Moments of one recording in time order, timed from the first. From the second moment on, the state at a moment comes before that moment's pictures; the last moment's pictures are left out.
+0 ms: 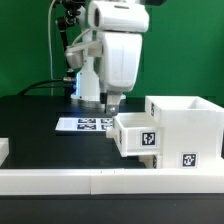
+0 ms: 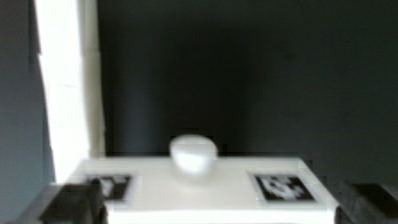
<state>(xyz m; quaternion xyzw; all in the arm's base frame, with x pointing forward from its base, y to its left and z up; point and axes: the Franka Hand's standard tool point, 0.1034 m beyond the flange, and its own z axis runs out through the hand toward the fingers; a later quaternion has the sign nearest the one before) 0.594 -0.033 0.097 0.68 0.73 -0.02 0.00</state>
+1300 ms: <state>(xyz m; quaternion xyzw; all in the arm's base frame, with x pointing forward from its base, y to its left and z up) 0.589 -0.019 0.062 0.70 0.71 0.03 -0.10</state>
